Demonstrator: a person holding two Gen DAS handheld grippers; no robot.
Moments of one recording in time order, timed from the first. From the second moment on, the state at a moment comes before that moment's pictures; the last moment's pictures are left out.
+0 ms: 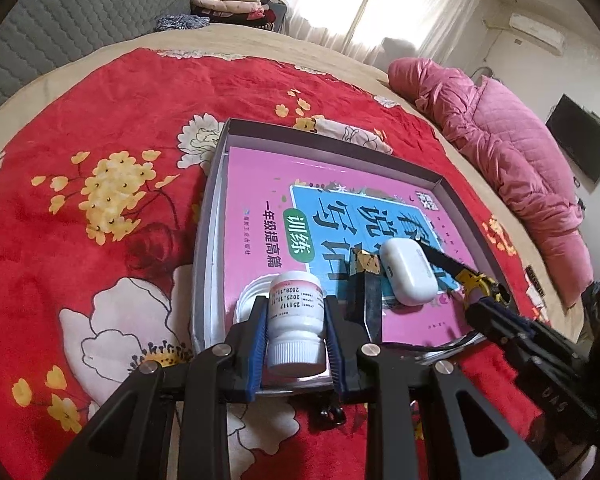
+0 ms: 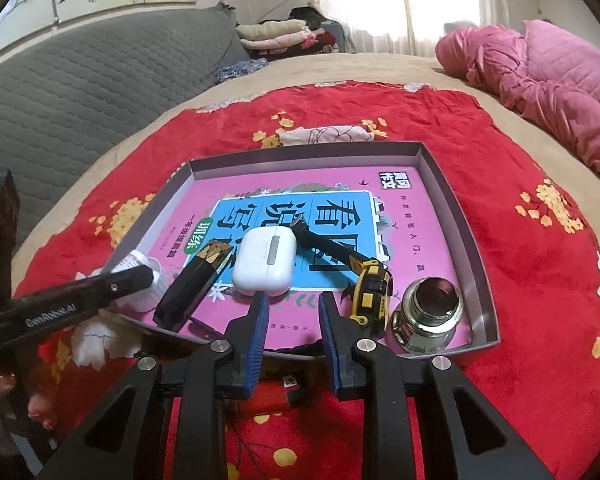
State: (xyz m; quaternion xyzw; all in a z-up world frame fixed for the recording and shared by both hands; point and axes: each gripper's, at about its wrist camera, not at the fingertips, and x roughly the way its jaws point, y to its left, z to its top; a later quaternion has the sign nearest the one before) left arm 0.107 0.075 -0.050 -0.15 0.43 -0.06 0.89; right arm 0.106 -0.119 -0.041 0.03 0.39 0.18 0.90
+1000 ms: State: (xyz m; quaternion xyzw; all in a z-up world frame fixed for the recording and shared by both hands) left arm 0.104 0.071 -0.048 -0.14 0.43 -0.06 0.89; right arm 0.086 -0.134 -0.032 0.03 0.39 0.17 0.91
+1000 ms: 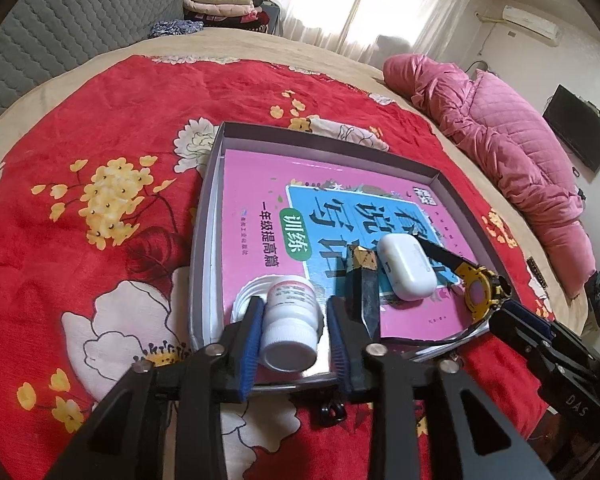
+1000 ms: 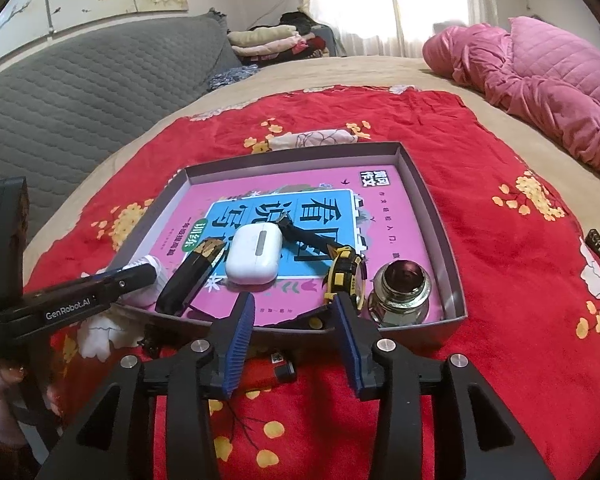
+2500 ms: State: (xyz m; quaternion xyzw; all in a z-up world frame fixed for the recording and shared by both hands) left arm 0.051 0.093 -0.004 -0.14 0.39 -0.04 0.91; right arm 0.053 -0.153 -0.014 0.05 0.38 0.17 0.91
